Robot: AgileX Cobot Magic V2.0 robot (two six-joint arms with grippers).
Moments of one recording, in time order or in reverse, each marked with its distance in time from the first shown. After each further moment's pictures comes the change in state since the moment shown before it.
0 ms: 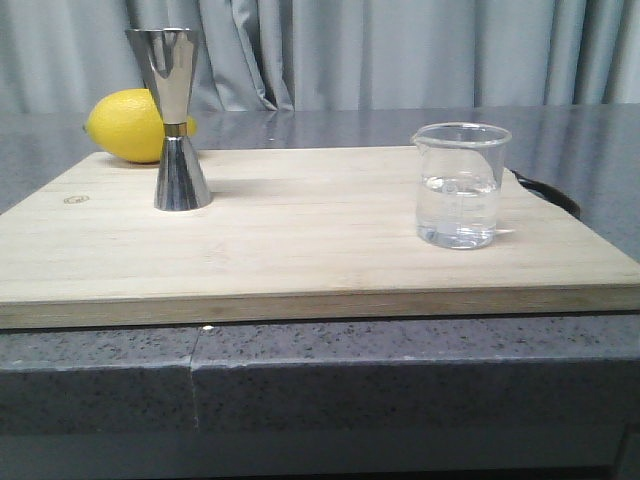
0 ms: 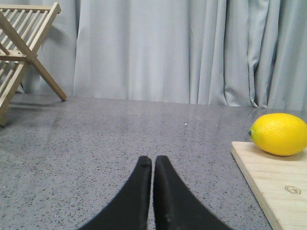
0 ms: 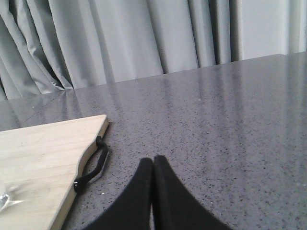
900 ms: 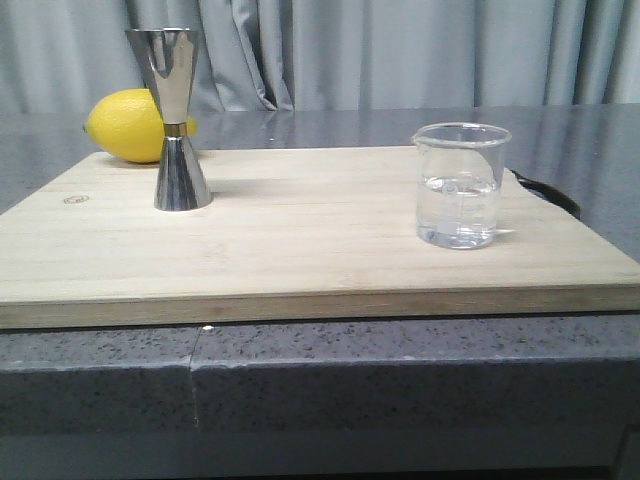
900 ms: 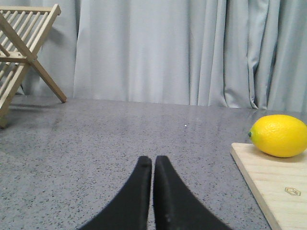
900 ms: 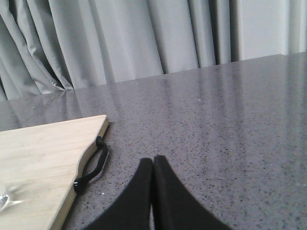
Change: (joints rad) left arm 0.000 0.000 0.000 0.000 -0.006 0.000; right arm 0.000 0.000 0.000 0.000 0.000 0.000
